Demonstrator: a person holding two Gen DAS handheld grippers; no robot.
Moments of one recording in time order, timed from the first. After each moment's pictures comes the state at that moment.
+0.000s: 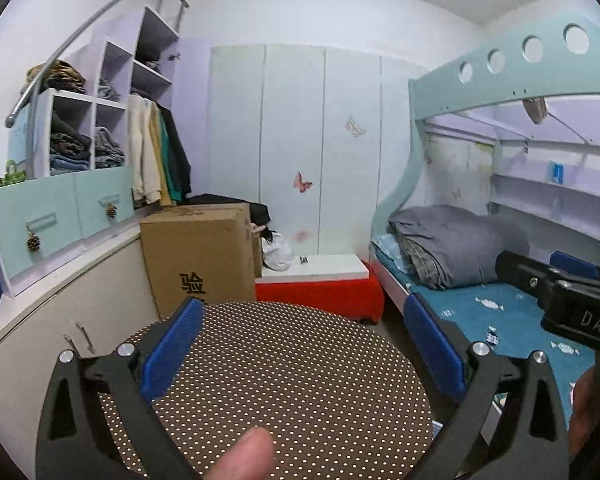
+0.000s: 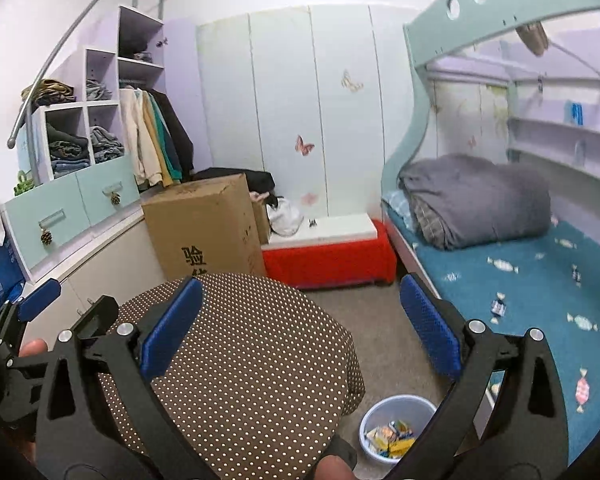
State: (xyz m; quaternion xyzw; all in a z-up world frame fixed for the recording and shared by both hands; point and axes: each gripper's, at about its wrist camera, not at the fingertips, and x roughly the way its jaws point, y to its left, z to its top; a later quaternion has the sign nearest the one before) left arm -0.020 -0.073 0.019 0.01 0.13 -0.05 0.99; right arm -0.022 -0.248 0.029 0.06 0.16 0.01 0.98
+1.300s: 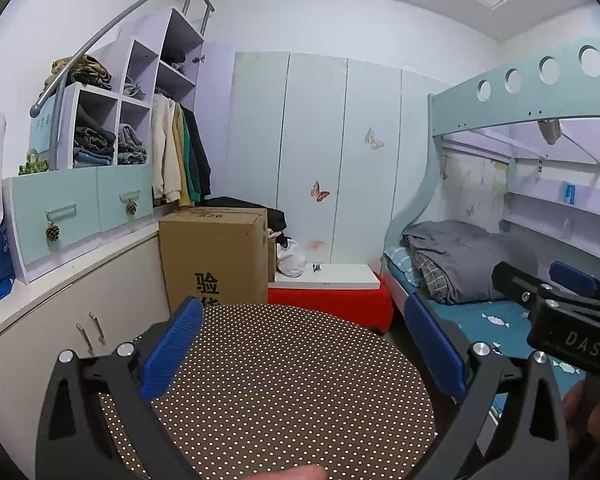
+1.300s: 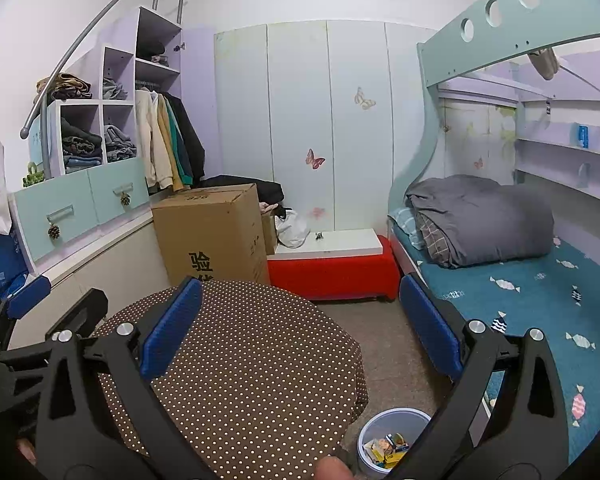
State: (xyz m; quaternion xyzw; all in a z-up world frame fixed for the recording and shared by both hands) left arm -0.037 -0.053 0.023 -0.01 0.12 -0.02 0.99; right arm -0.036 -0.232 0.032 0.04 0.14 0.02 0.99
